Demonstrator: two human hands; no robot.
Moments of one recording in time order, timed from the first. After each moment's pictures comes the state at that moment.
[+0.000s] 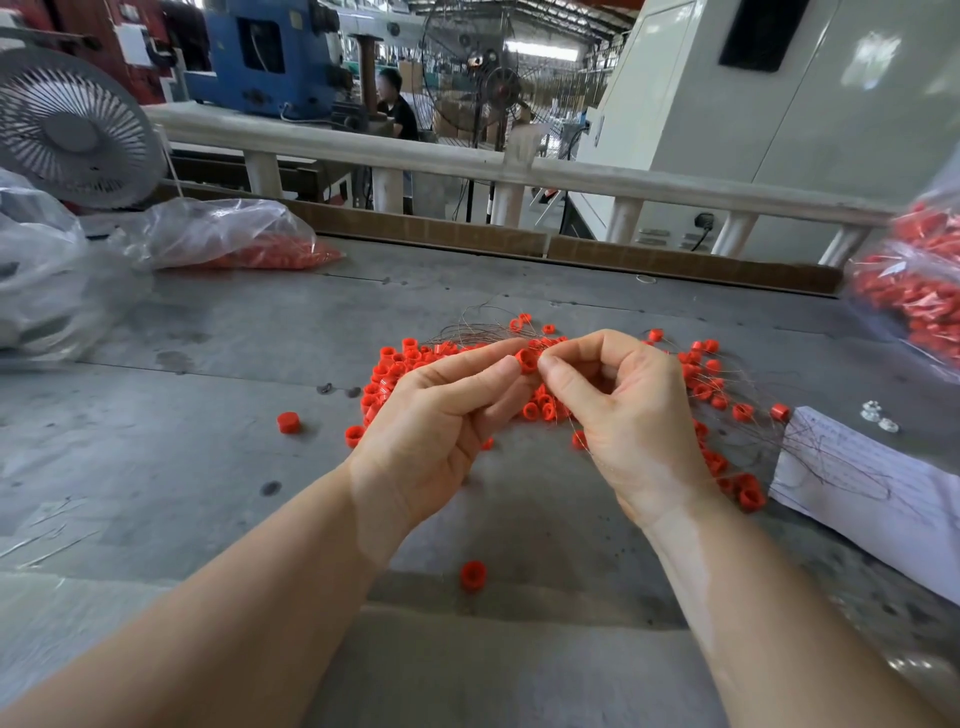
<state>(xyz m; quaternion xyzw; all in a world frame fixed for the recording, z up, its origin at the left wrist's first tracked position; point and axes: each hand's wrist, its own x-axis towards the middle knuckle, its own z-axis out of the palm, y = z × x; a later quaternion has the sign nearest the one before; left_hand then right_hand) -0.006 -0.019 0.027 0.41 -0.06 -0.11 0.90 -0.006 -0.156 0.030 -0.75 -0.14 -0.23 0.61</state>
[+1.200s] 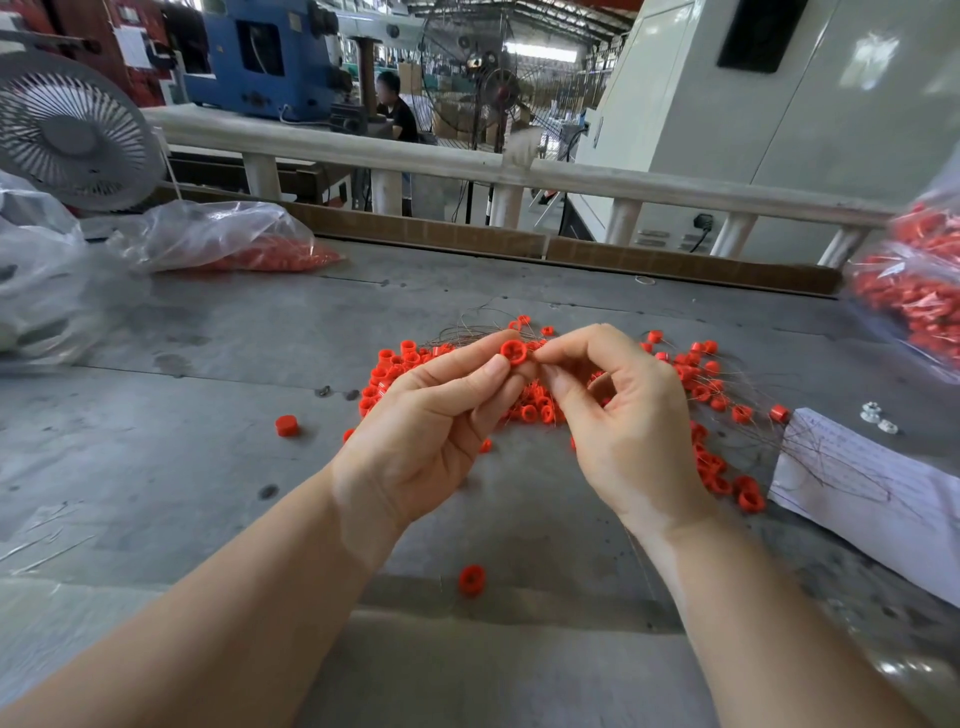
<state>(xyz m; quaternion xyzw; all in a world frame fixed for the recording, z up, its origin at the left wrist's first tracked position) -0.004 -0.014 0.029 0.36 -0.06 -0.14 0.92 -0.012 -0.157 0.032 -0.80 -0.23 -0.34 0.44</state>
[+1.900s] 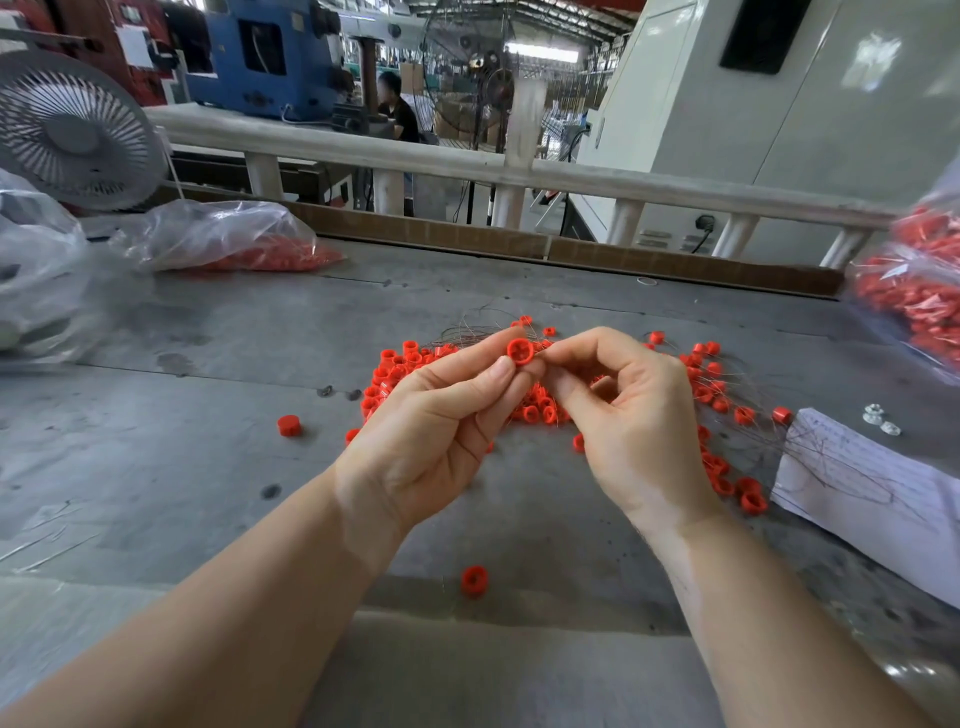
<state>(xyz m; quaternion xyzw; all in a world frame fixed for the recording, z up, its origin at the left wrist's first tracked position) -0.010 -0.017 0.033 0.34 -0.06 -0.15 0.93 -0.015 -0.154 0.037 -0.78 -0.20 -0.28 0.53</state>
